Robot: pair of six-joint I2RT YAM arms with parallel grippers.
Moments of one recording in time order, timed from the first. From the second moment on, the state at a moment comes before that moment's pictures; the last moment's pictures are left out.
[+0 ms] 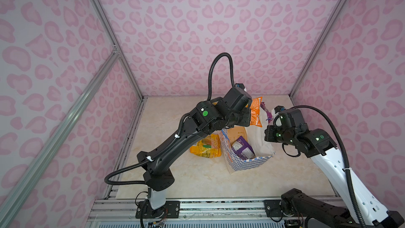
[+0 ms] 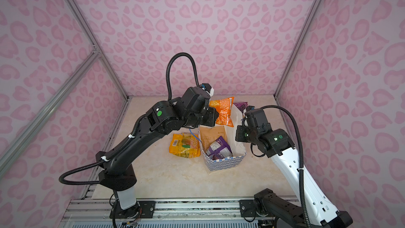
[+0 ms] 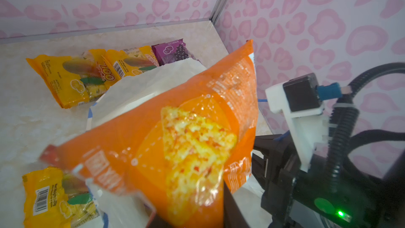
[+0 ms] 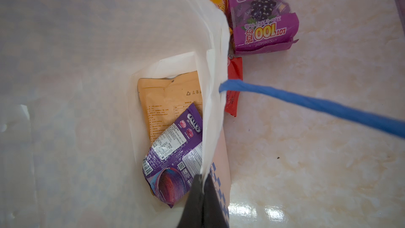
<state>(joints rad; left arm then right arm) -1.06 1.89 2.39 -1.19 -0.20 -0.63 0.41 1.06 1.27 -1.05 0.05 0.45</state>
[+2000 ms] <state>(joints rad) -1.04 1.92 2.38 -1.16 -0.10 -0.60 0.40 1.04 1.23 -1.02 -0.01 0.46</state>
